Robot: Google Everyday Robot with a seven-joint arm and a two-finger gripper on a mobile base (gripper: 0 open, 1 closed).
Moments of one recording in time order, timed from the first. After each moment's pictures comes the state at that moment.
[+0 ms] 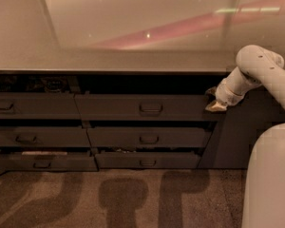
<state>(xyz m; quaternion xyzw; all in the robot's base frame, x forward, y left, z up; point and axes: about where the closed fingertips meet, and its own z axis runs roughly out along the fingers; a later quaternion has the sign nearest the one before) 0.674 -0.291 0.635 -0.65 0.74 0.07 0.16</state>
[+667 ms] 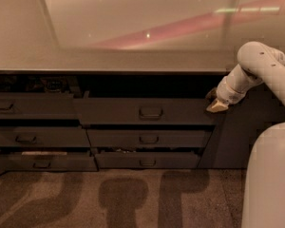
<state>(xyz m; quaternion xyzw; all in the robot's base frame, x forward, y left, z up) 0.674 -0.291 0.650 -0.65 0.74 0.07 0.16</state>
